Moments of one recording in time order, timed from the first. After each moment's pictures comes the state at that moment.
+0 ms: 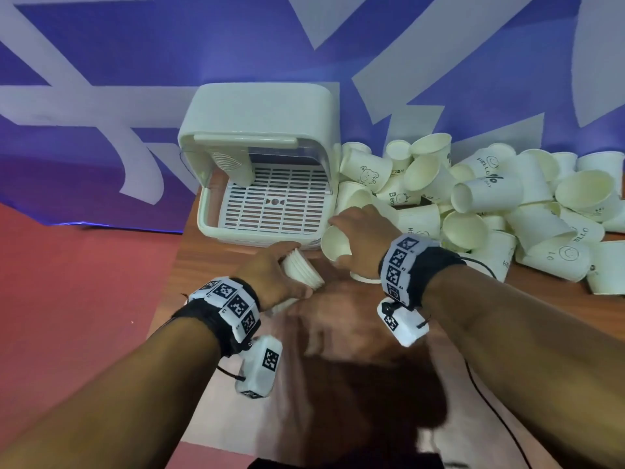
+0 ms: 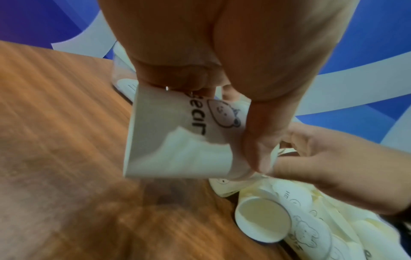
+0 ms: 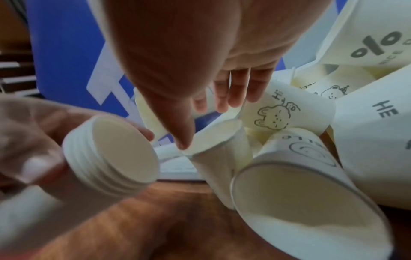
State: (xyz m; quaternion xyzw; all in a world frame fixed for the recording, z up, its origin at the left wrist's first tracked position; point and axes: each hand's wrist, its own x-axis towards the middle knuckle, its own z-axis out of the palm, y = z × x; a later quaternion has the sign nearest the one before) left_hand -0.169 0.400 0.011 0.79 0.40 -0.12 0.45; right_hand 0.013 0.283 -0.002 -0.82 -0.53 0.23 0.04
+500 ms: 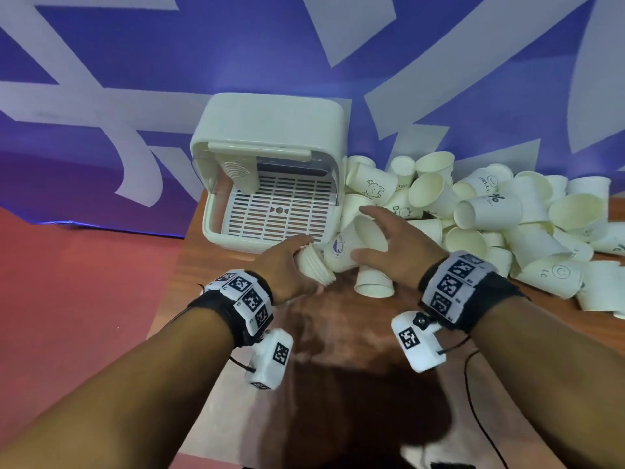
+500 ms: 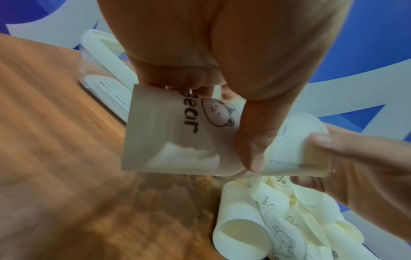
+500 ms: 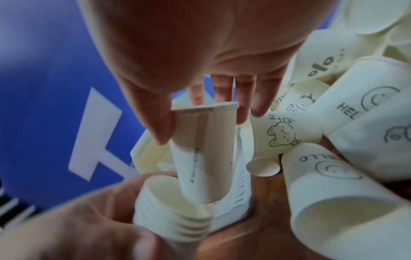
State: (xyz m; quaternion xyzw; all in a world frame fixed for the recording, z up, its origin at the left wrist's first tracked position) left_hand -0.154 0.412 0.022 0.80 0.35 -0.11 0.48; right_hand 0.017 0.255 0.029 -0.83 -0.36 0.32 0.29
